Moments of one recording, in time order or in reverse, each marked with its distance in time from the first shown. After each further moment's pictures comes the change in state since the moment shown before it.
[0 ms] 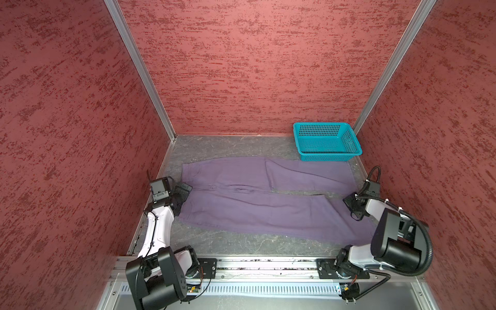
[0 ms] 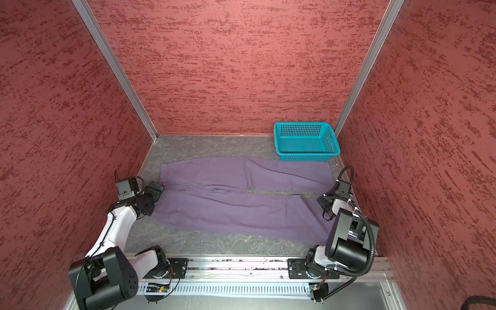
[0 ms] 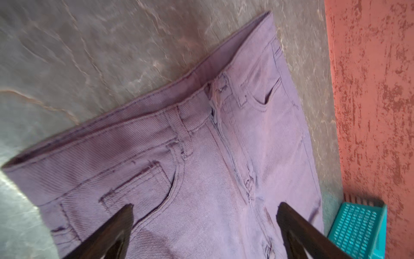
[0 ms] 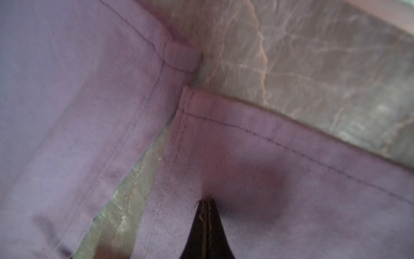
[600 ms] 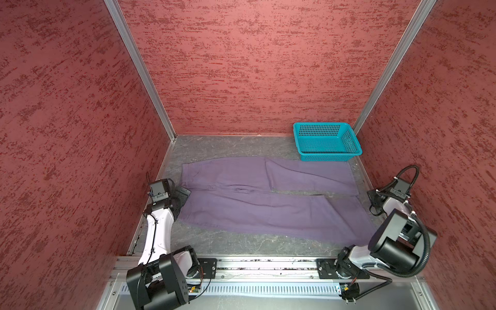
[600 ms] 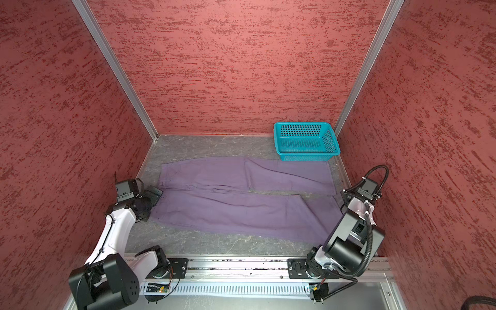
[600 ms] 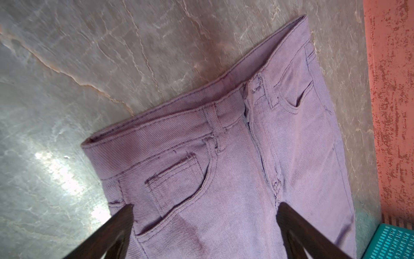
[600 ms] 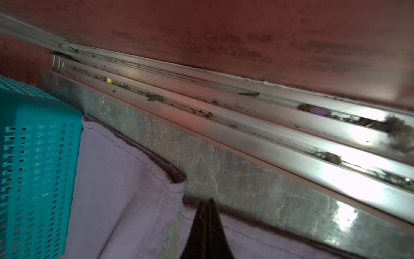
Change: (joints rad) left arm 0.001 -0.047 0.008 -0.124 -0.130 0.019; right arm -0.219 -0.029 0.157 -0.024 -0.017 0.059
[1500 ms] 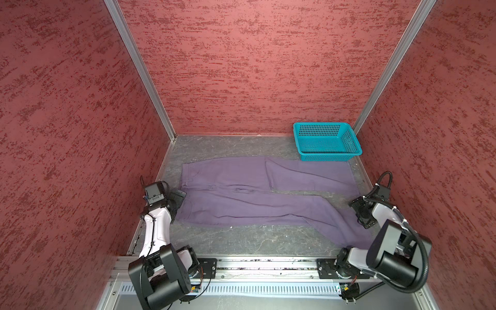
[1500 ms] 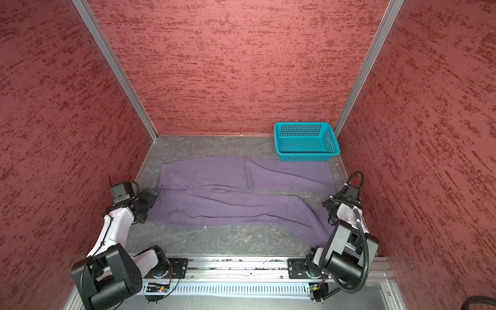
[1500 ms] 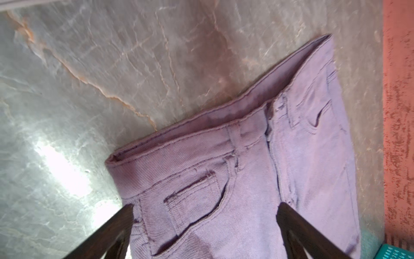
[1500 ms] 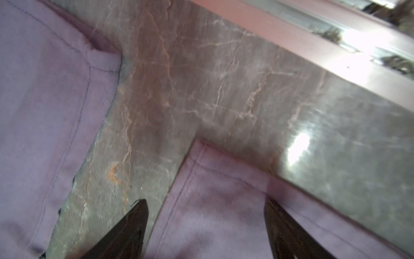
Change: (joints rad) left arm 0.097 0.041 -0.020 0.040 0.027 0.024; right arm 0.107 -0.068 -0.151 -0.176 0.051 -0.095
